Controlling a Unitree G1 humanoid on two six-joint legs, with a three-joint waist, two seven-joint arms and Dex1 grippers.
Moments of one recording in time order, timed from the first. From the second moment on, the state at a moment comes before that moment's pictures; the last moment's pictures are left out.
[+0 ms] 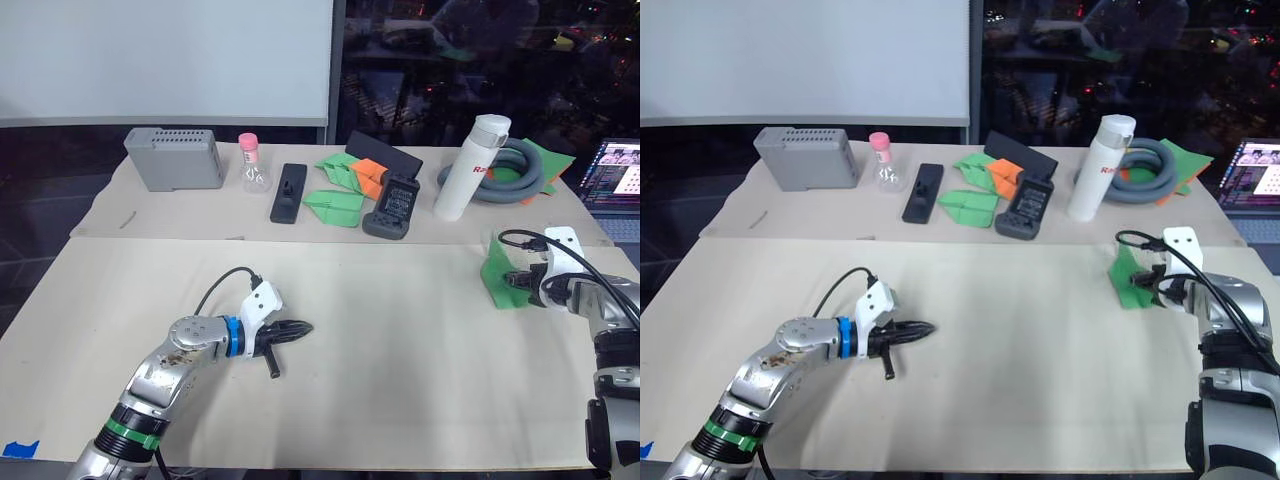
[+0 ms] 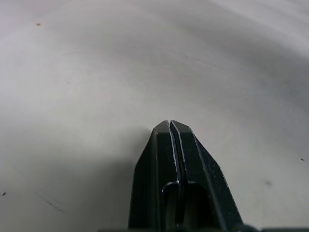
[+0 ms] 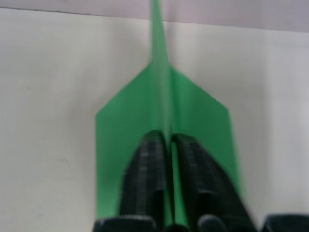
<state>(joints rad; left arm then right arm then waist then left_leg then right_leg) -0.26 0.56 -0.20 -0.20 -0.32 0.53 -0.89 -0.66 -0.79 -0.17 0.57 0.16 0.75 0.61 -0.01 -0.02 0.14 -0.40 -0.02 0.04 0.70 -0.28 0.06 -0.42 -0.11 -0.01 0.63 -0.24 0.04</state>
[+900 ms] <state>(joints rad) -0.02 0.58 0.07 -0.38 -0.44 0.54 -0.77 -0.27 -0.64 -0.07 -0.52 0.55 0.71 0.89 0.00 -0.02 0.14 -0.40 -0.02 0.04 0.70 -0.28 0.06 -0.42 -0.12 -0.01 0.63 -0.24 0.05</state>
